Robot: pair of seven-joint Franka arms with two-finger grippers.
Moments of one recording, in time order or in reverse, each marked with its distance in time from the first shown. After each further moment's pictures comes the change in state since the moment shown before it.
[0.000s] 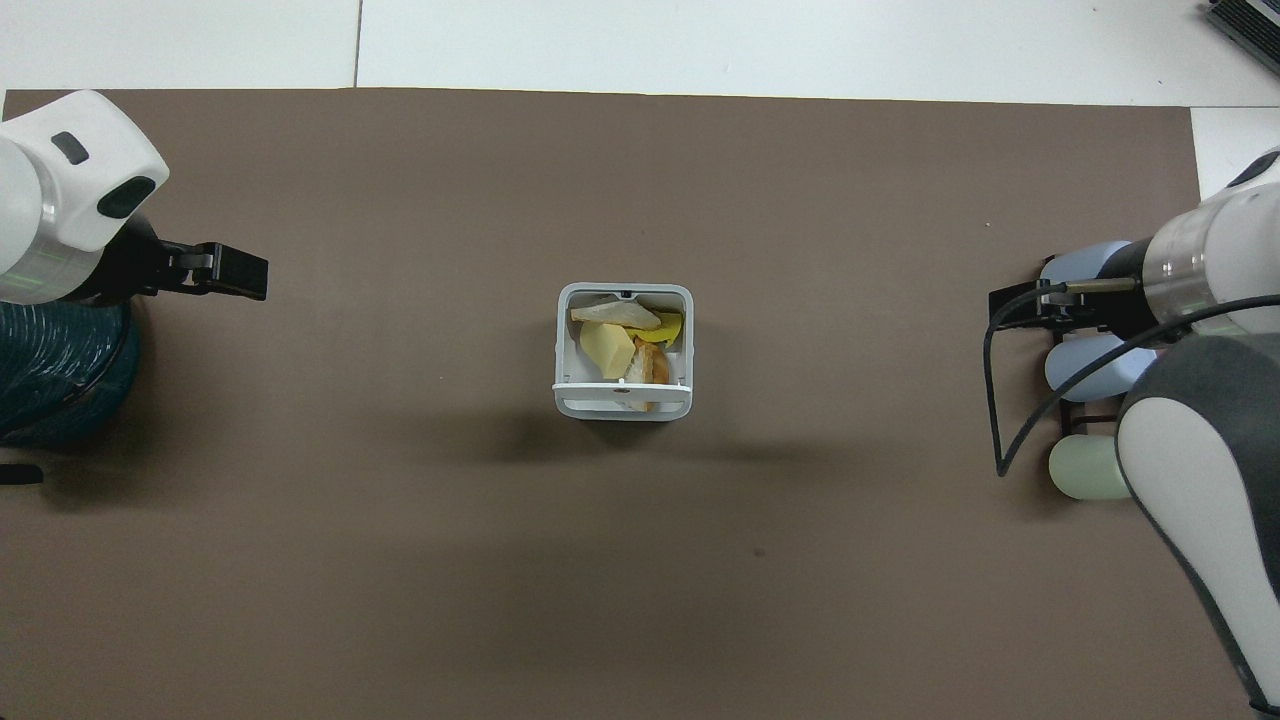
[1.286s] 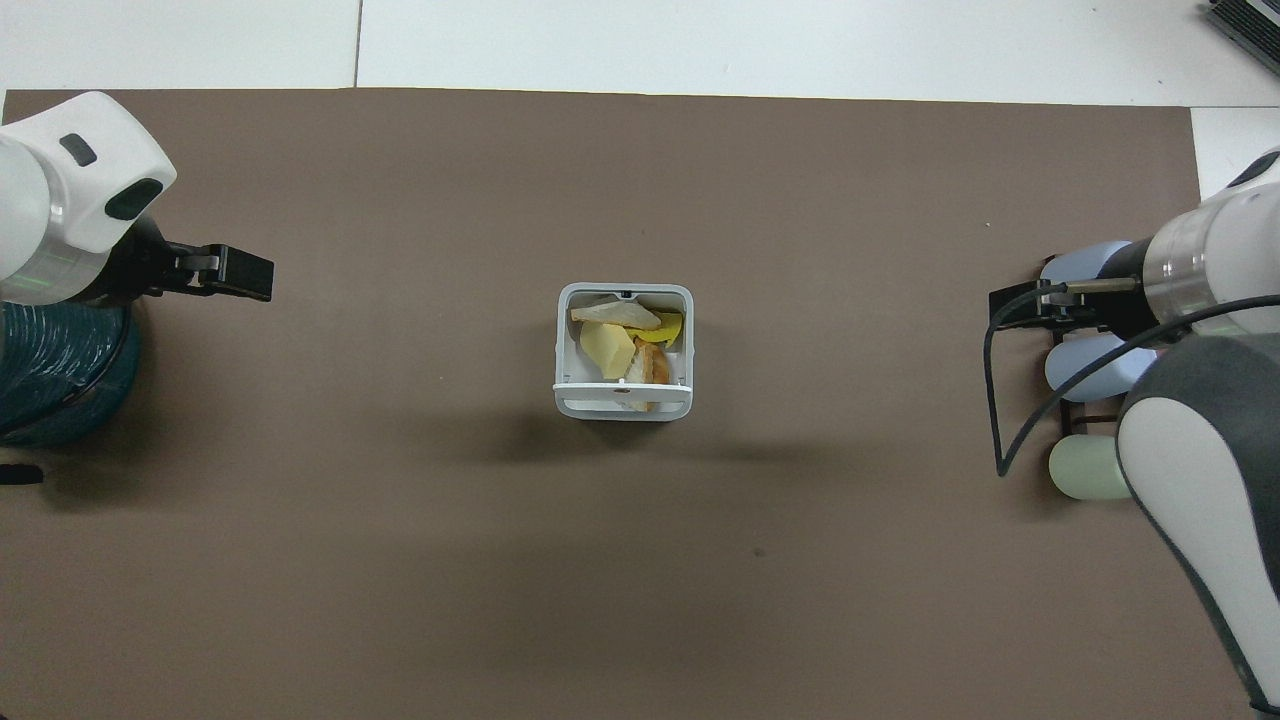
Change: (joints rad) left arm -0.004 -0.001 -0.008 -0.003 0.000 -0.001 0.001; right arm 0.000 0.000 0.000 0.000 0.000 0.000 0.000
